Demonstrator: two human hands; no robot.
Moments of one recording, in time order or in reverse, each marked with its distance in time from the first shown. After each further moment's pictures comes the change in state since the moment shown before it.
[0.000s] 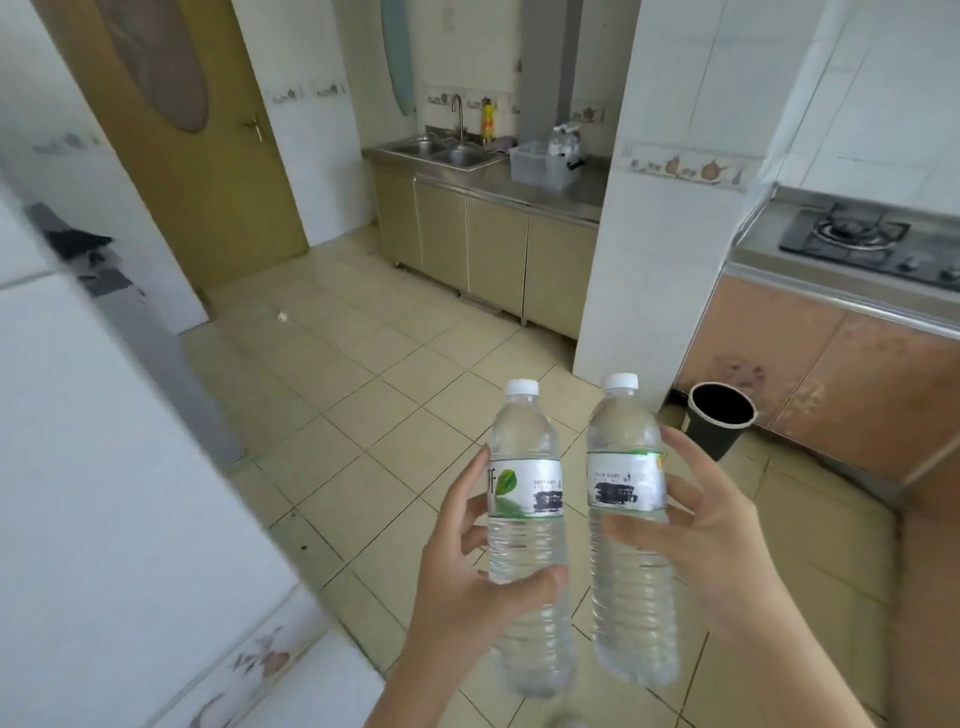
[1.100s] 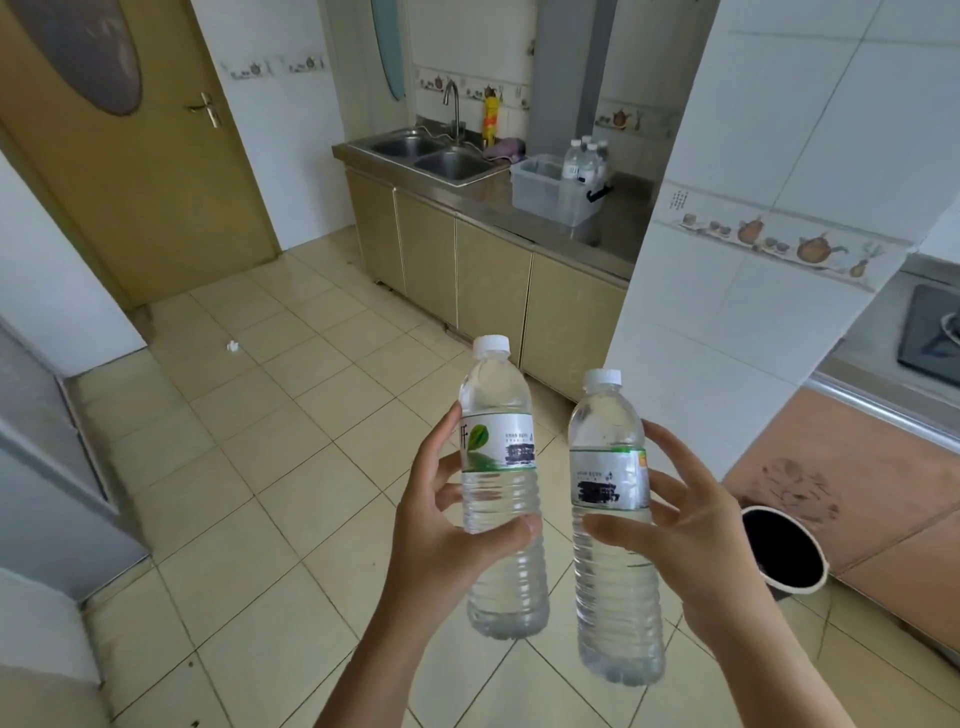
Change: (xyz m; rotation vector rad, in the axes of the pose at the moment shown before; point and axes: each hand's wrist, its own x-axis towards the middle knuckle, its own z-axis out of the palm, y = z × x) left_hand 0.565 0.000 0.094 -0.020 0.095 -0.012; right_hand 0.563 -0.046 -0.003 0.001 -0.051 0.015
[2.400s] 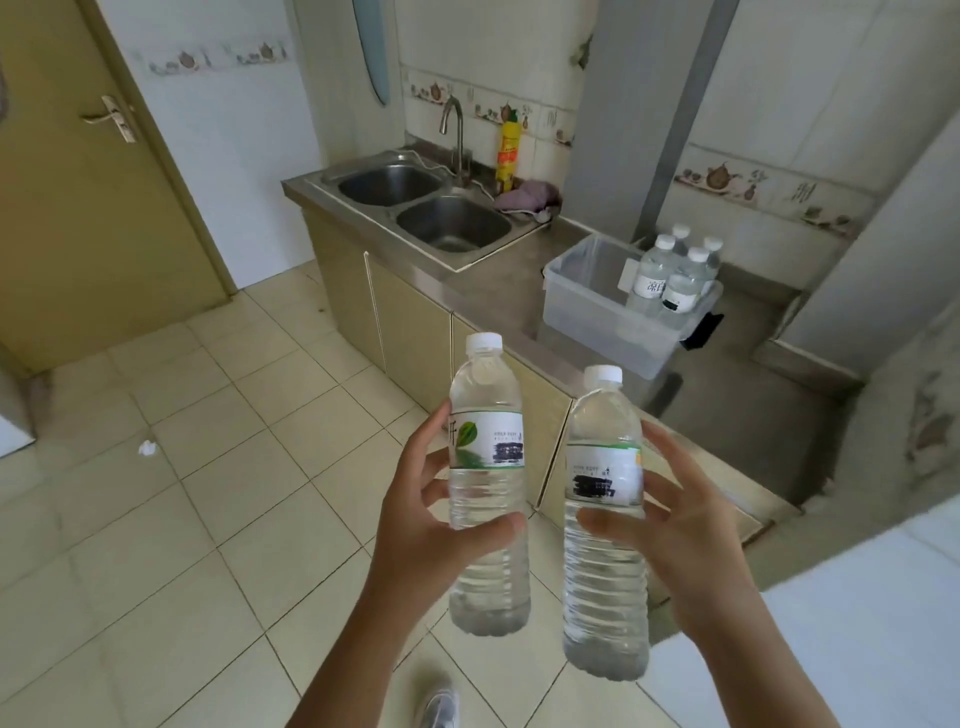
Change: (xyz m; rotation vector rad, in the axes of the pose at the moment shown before) left_hand 0.727 -0.048 0.031 0.018 -0.009 -0.044; right_hand 0.717 -0.074 0.119 0.014 -0.006 0.023
